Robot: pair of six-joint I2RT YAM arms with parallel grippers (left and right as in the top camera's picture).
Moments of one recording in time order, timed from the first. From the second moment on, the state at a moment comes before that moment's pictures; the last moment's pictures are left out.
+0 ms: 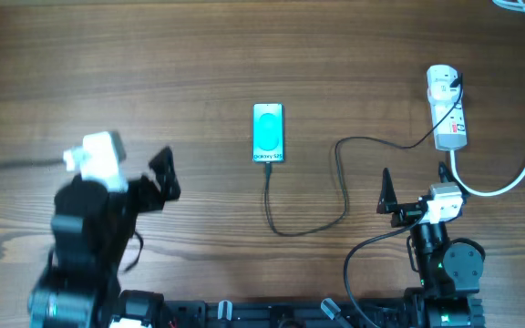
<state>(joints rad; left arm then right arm) -0.15 0.59 0.83 -0.71 -0.06 -0.34 0.02 0.01 0.01 0.00 -0.07 -0.07</state>
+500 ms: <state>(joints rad) -0.05 0.23 0.59 -0.69 -0.05 -0.32 0.02 0.01 0.01 0.00 -0.07 -0.07</state>
